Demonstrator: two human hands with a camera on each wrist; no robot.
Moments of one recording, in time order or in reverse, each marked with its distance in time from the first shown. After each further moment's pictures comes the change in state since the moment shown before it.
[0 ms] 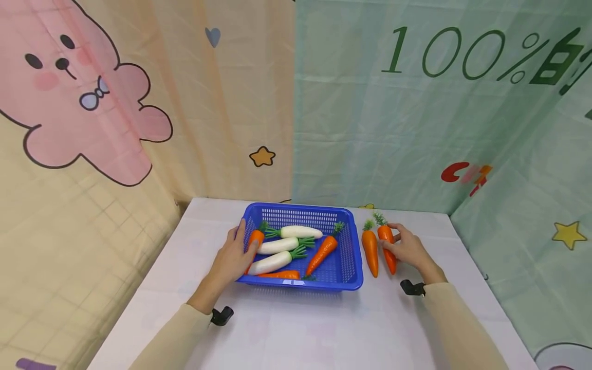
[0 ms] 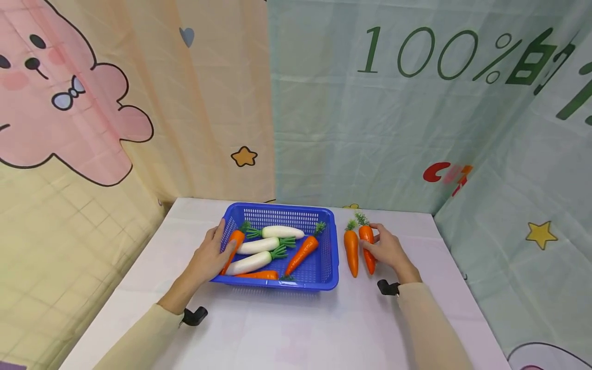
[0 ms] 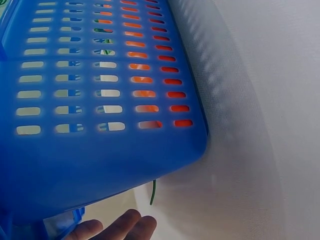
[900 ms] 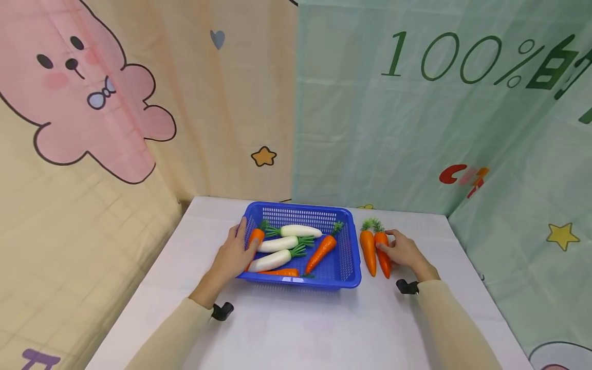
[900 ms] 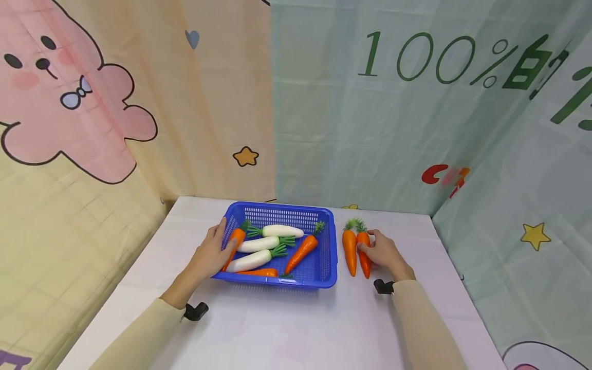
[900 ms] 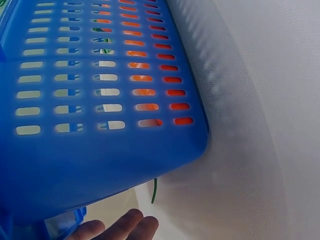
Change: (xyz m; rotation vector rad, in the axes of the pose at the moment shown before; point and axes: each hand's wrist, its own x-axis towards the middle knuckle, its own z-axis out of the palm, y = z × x) left_hand -0.001 0.001 0.001 0.015 0.010 0.005; right_hand 0.001 0.004 0.008 -0.079 -0.062 0.061
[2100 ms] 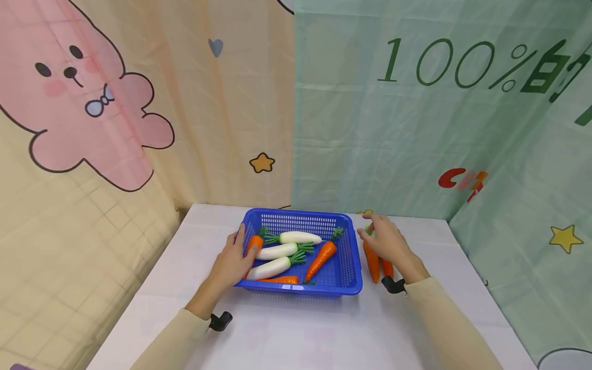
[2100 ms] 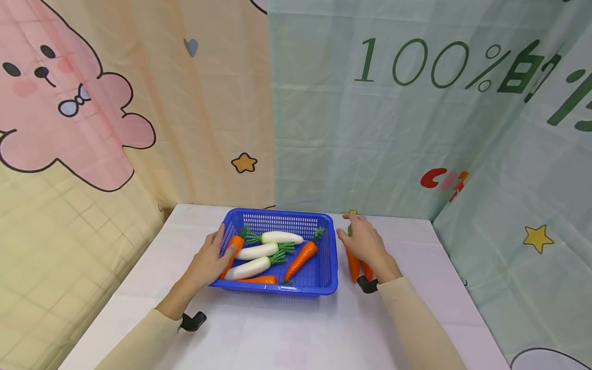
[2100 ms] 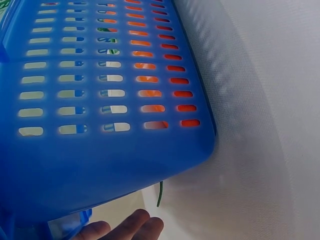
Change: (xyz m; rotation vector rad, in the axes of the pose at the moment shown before) left_hand -0.001 -0.001 -0.001 -0.019 0.005 0.012; right_hand -0.022 -0.103 -0.010 -0.148 0.246 -0.255
